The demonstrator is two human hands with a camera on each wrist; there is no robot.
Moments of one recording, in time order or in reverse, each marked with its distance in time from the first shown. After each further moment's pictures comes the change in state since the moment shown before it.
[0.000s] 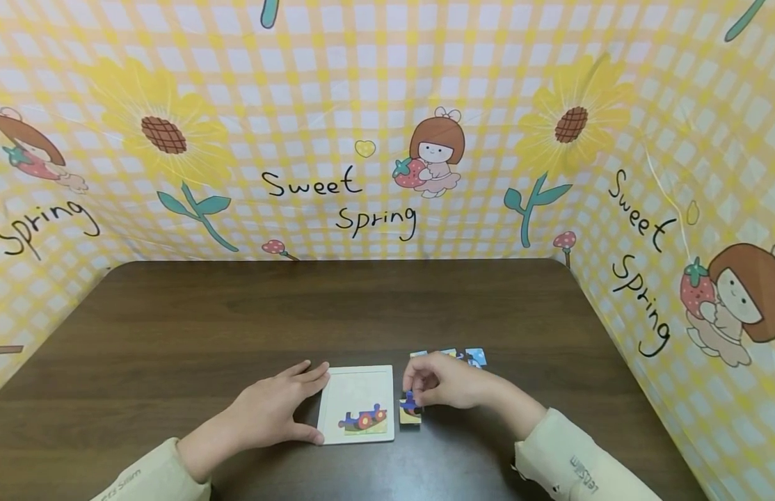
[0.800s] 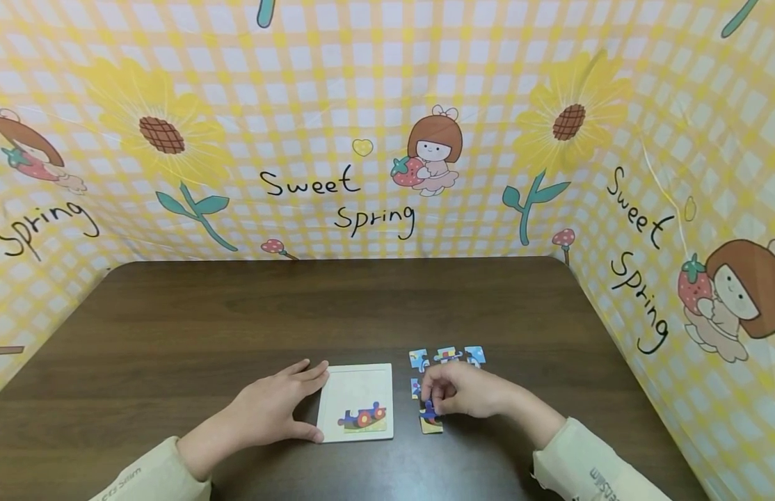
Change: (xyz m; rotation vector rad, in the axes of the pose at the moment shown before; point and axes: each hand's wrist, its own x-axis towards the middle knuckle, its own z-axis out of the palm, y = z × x) left_hand 0.001 0.000 0.000 0.003 -0.005 -0.001; right_hand -0.025 0.010 -0.002 -0.048 -0.004 0.017
